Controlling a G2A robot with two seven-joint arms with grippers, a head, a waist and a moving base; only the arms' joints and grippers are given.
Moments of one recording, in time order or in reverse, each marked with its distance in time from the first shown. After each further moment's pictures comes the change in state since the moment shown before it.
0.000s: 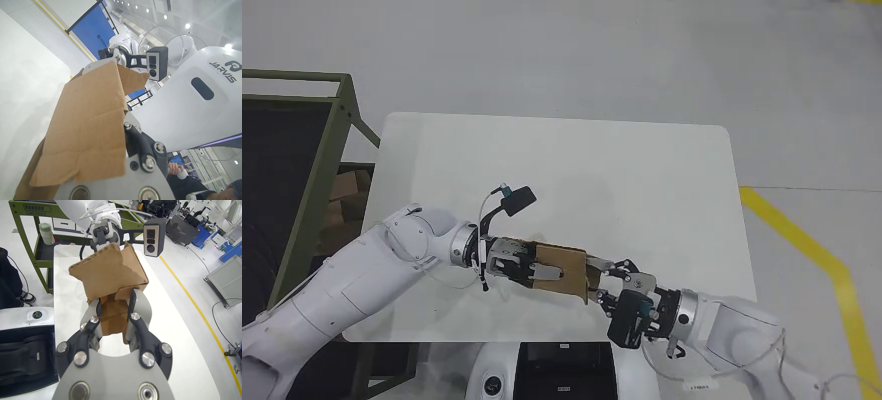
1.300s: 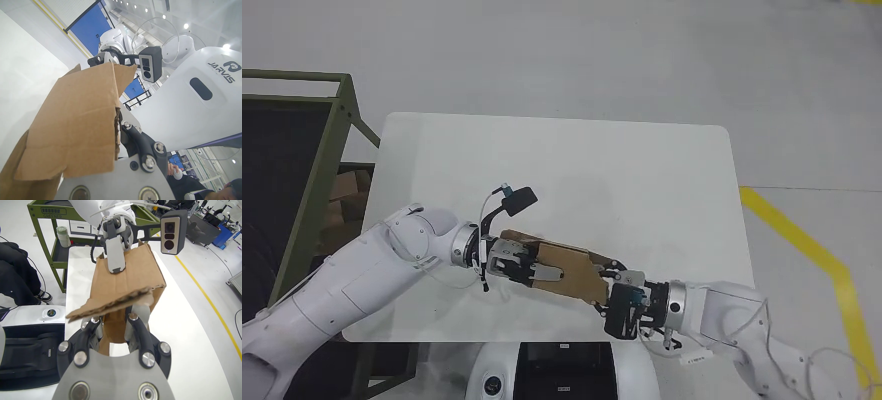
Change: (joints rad) left arm -0.025 0.006 0.033 0.001 -0.018 -0.006 0.006; right arm 0.114 -0.026 -0.056 0.109 0.098 -0.142 0.001
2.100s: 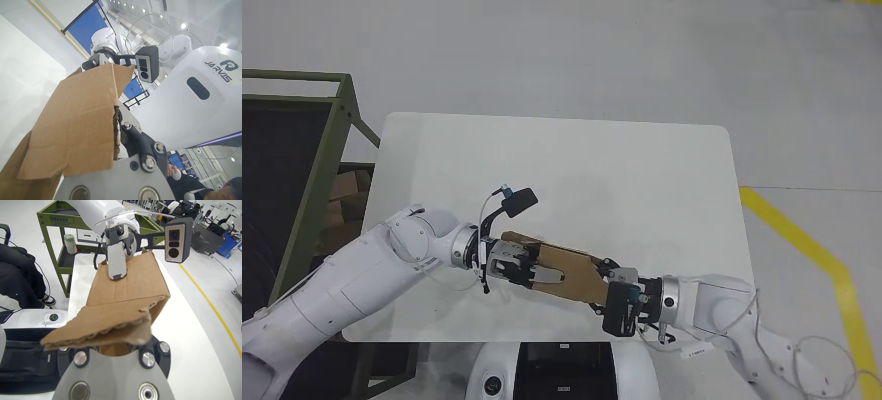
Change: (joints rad) left arm -0.017 0.012 0.032 -0.011 -0.011 -0.020 0.020; right arm 0.060 -0.019 -0.047 0.057 -0.010 -0.020 -0.064
